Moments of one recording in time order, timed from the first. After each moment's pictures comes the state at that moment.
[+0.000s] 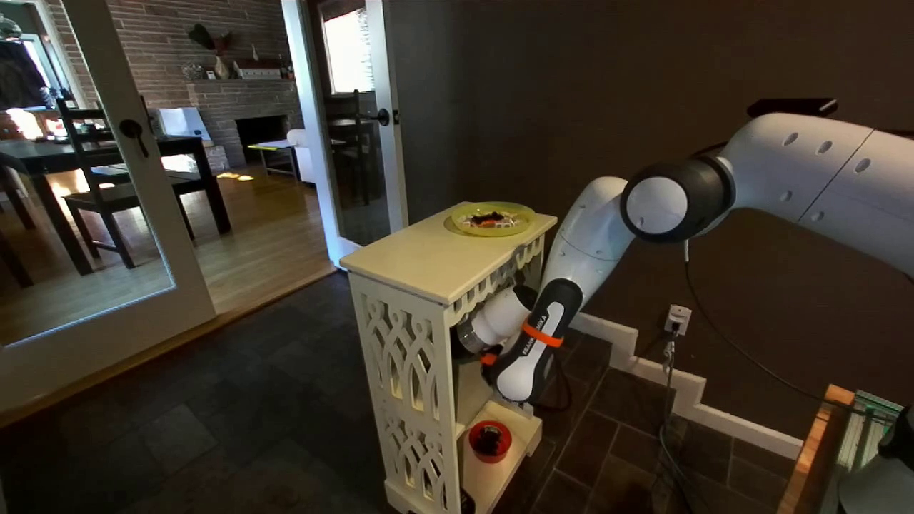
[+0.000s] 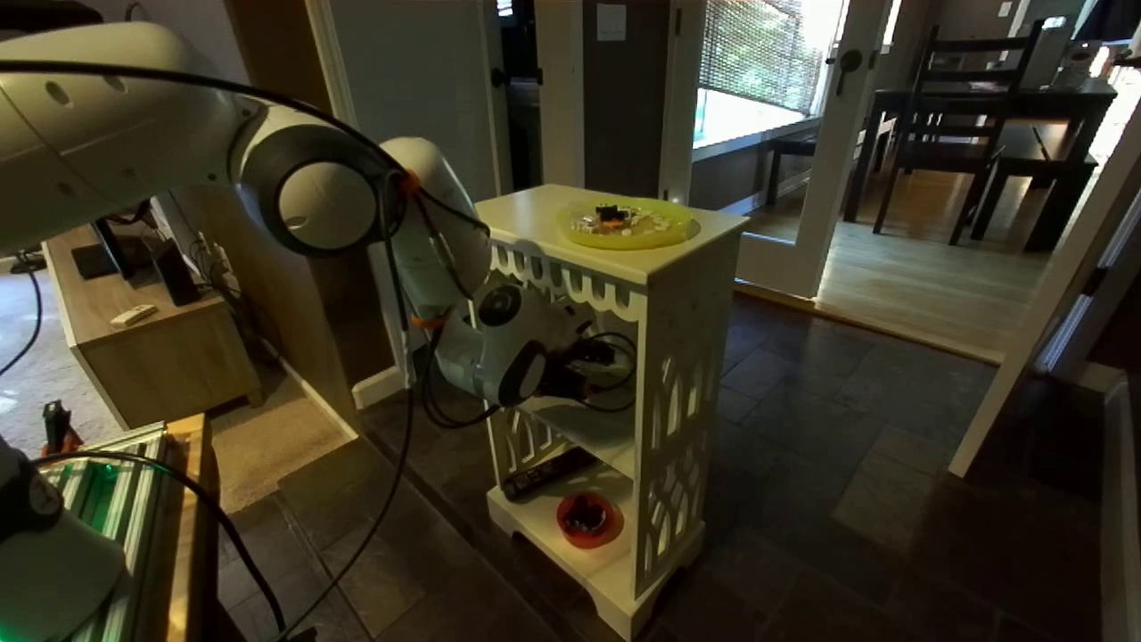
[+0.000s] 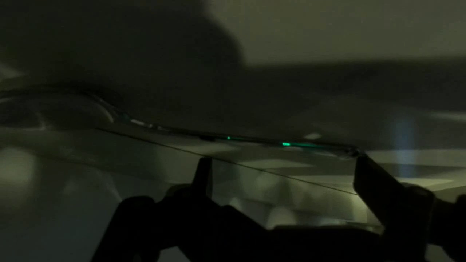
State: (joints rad) arm 0.03 1.28 0.13 -1.53 -0.39 3.60 -0.23
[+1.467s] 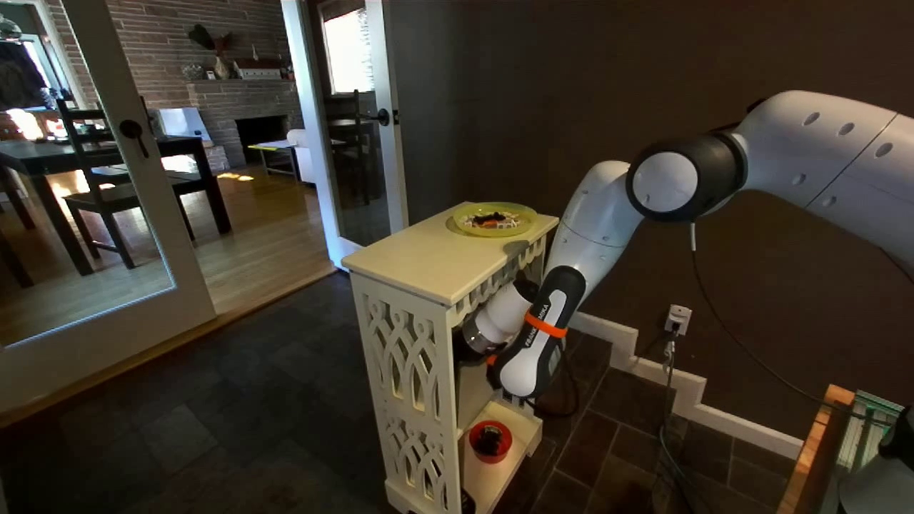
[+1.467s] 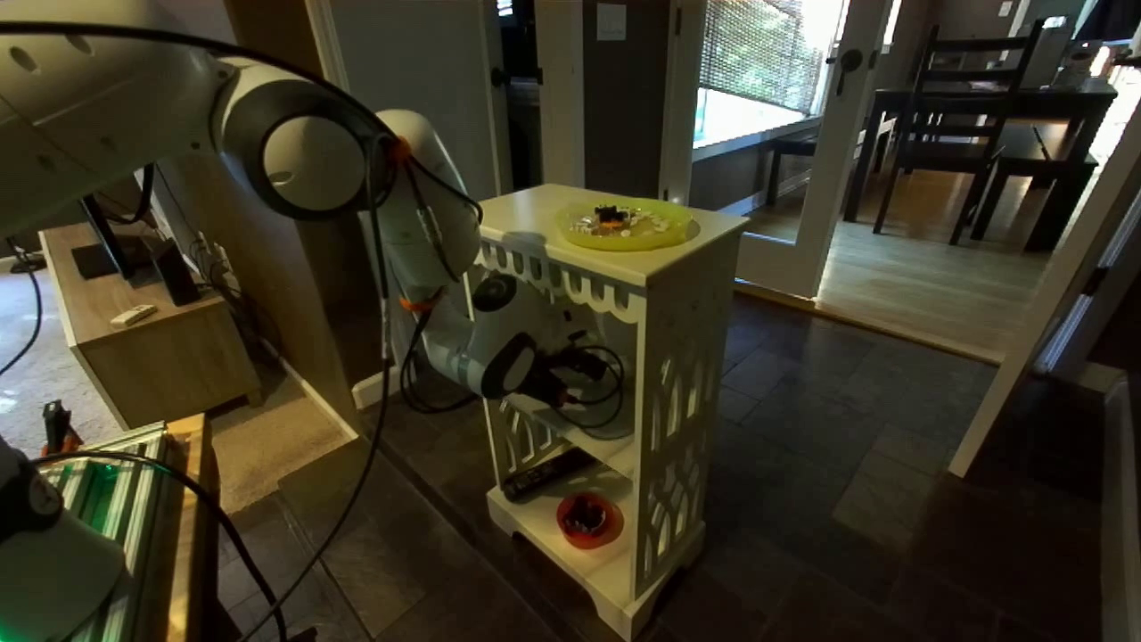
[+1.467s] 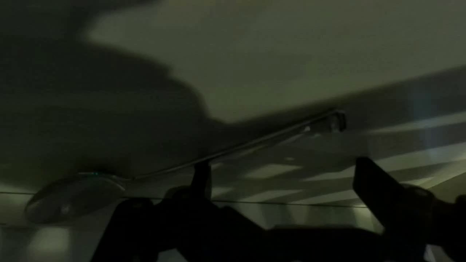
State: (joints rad) arm 0.05 1.18 0.12 -1.68 -0.29 3.53 -0.08
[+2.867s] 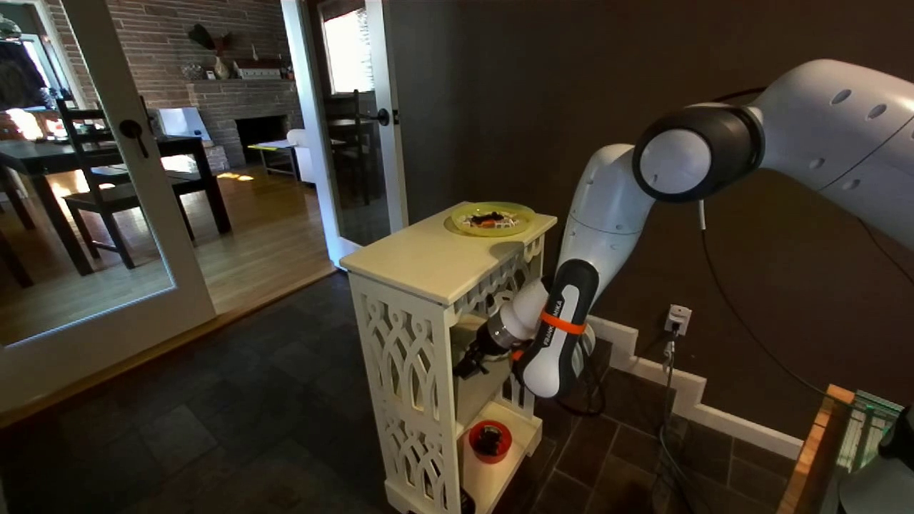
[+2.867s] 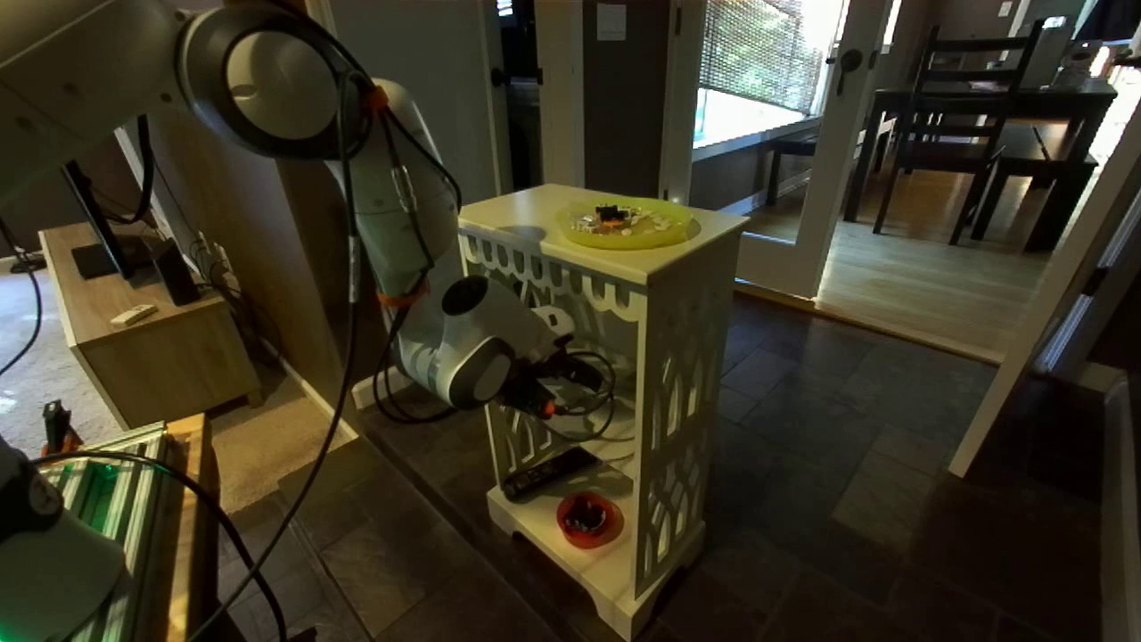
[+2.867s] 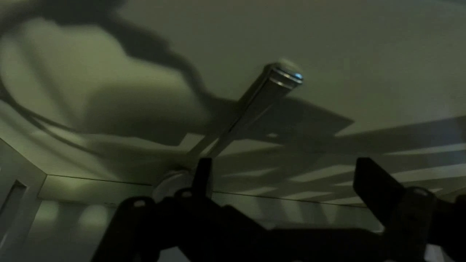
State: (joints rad) arm 0.13 1.06 0.00 -1.91 -0.16 3.68 -0.11
